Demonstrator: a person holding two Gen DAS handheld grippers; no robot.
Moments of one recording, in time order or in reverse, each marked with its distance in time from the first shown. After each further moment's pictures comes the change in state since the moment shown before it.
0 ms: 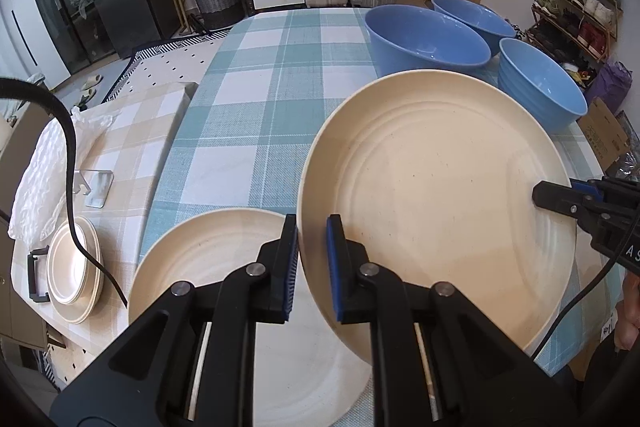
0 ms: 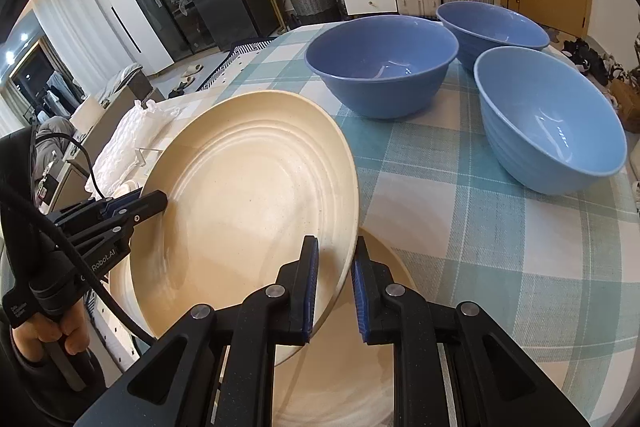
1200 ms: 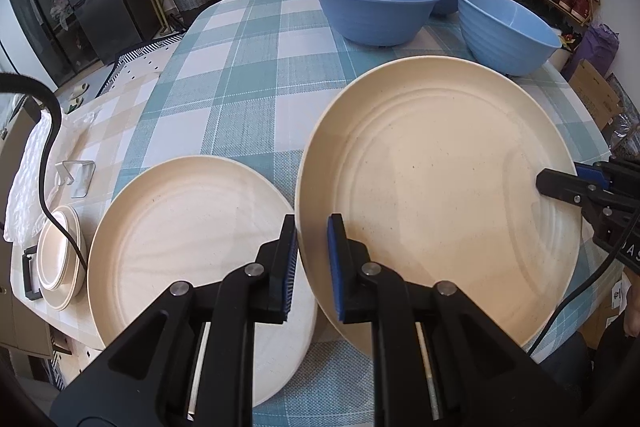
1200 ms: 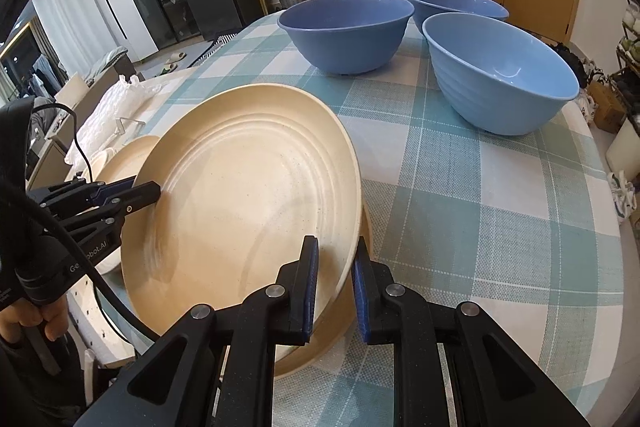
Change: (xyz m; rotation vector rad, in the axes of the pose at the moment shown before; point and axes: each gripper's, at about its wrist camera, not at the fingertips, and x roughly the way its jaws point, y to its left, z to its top) left arm 0.010 -0.042 -0.046 0.089 0.044 -0.022; right arm -0.012 -0.012 -0.054 -0.045 0.012 -0.097
